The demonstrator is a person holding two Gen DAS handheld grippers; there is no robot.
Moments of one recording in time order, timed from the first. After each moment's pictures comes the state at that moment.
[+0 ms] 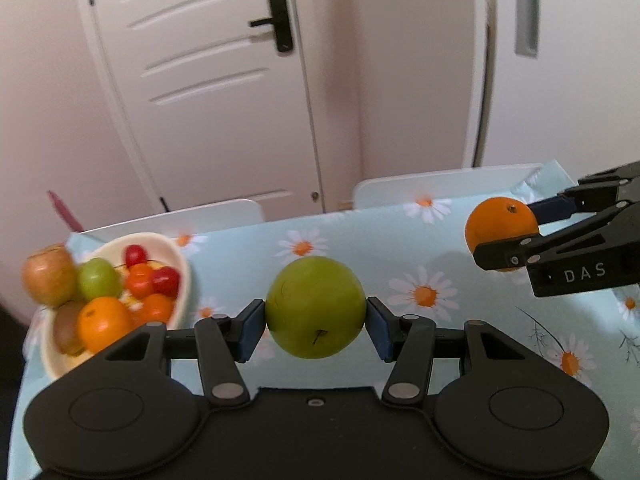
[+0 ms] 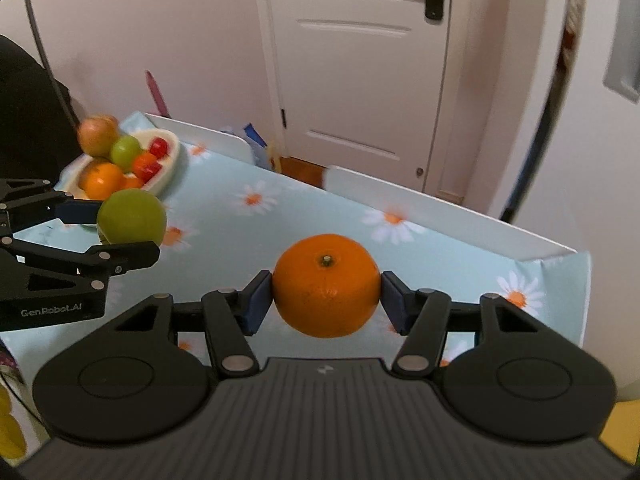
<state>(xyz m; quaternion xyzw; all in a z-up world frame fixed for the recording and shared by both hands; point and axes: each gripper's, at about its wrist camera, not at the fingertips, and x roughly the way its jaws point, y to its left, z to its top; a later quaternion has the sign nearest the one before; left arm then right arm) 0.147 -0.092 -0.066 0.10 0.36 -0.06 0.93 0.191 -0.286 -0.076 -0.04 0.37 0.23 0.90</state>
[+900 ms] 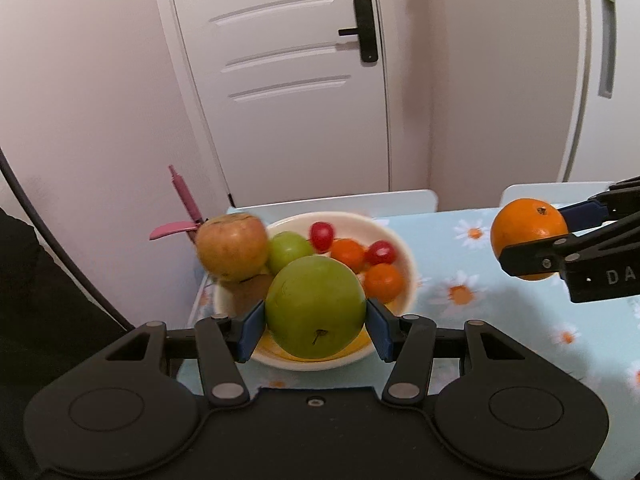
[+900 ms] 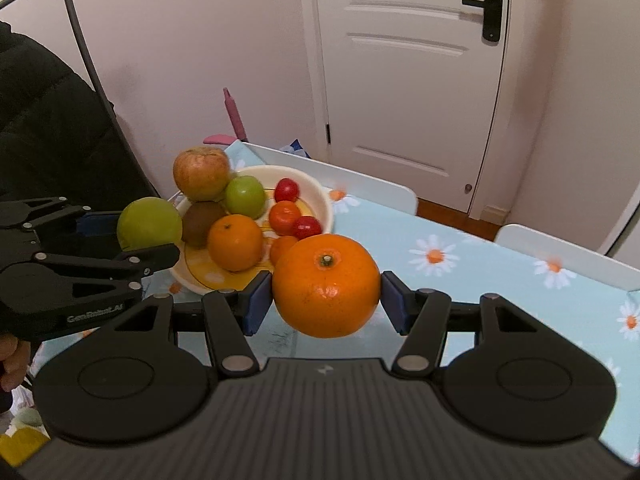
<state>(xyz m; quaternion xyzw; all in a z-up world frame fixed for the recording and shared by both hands) 0.126 0.092 -0.039 0.09 0.34 -0.01 0.93 0.157 -0.096 -0.035 -0.03 0.37 0.24 0.90</state>
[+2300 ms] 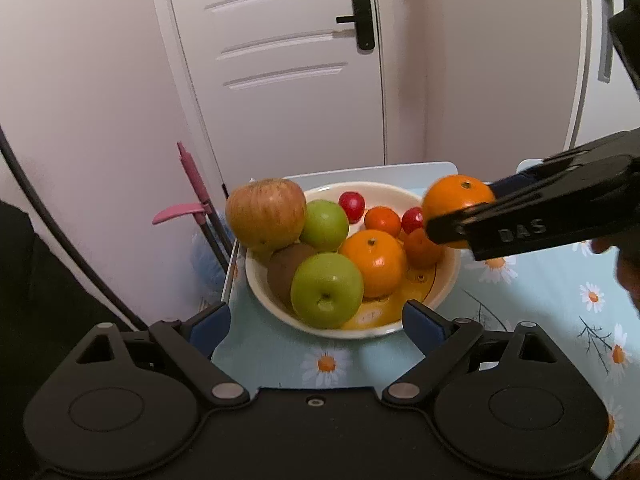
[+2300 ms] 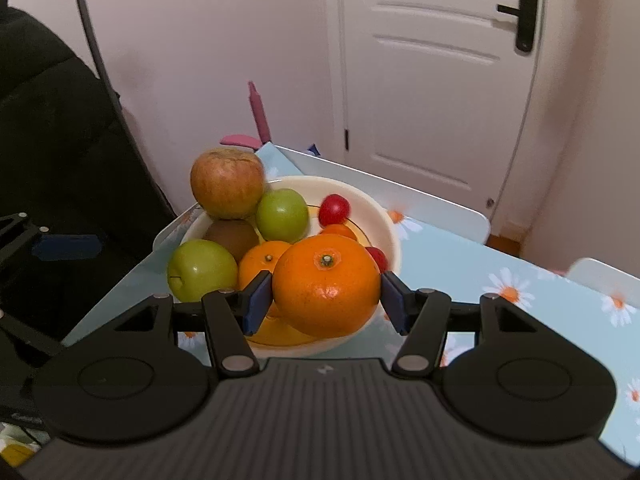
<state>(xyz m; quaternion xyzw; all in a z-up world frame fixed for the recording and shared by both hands) 0.123 0.140 -0.060 0.09 0.35 -0.04 0.93 0.188 -0.020 -0.066 -0.04 0.35 0.26 0.90</state>
